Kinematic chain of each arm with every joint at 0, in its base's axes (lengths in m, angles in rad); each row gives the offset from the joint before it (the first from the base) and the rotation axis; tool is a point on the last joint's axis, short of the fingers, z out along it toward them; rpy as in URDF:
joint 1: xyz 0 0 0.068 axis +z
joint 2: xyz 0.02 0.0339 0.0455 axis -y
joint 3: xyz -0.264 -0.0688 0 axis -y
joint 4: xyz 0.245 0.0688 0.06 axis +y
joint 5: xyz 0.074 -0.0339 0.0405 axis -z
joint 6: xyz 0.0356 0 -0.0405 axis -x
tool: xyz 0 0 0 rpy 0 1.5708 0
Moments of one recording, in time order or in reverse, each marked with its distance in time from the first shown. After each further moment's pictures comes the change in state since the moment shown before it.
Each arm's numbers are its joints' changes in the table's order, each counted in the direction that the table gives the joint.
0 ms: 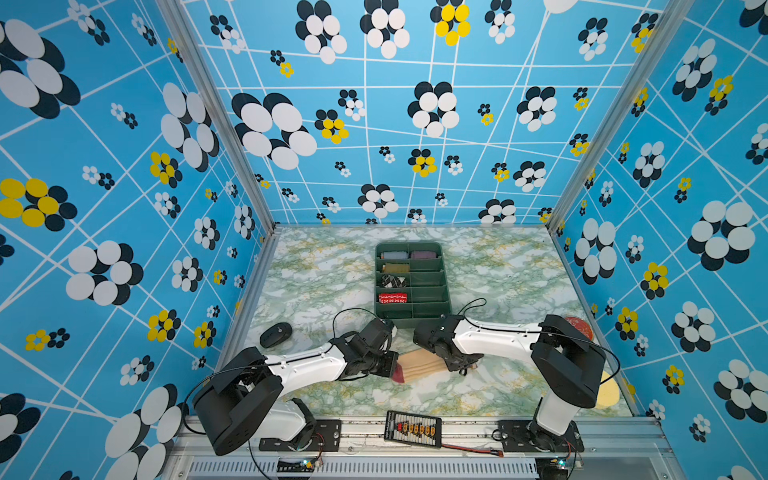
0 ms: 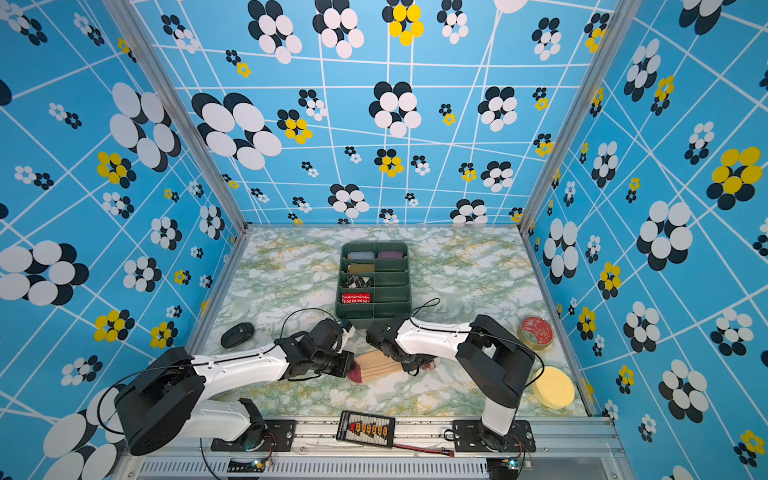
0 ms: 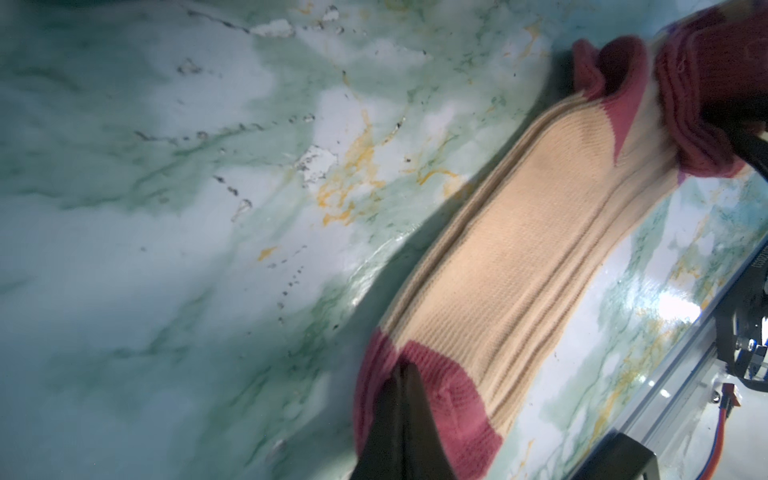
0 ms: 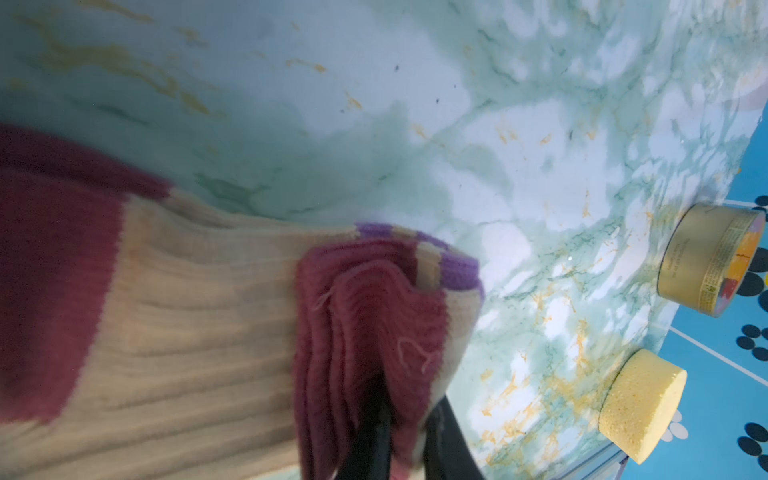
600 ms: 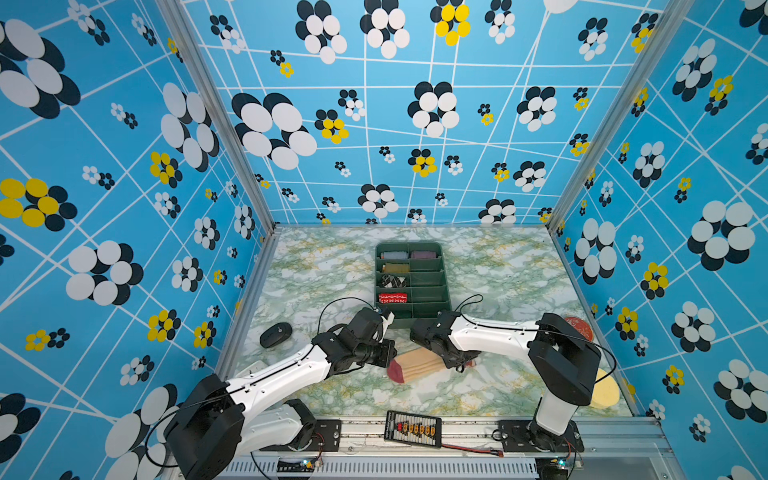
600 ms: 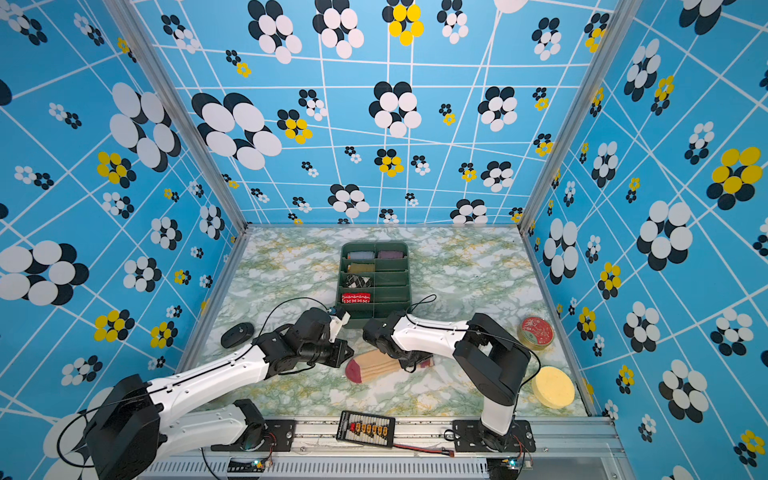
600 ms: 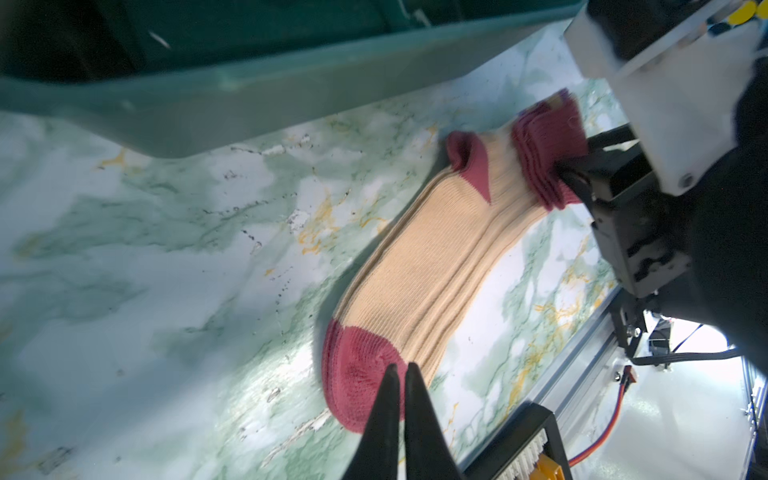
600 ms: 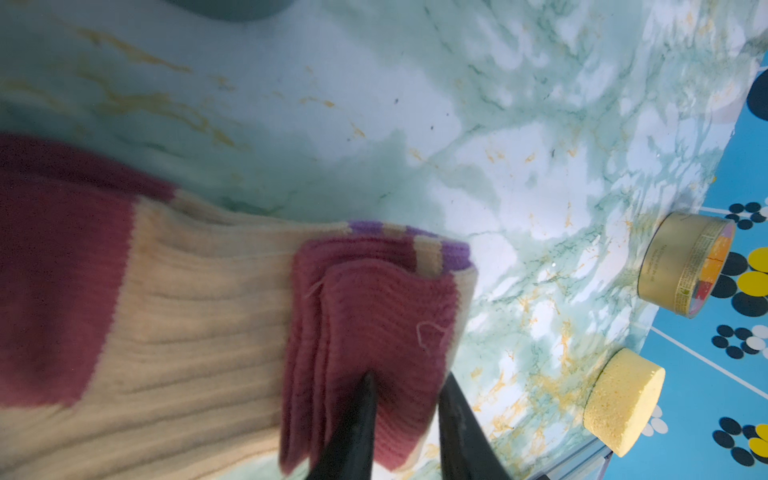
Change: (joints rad) left arm 0.058 0.220 0.079 0.144 0.043 -0.021; right arm 0.006 -0.014 0.053 0.042 0.013 0.003
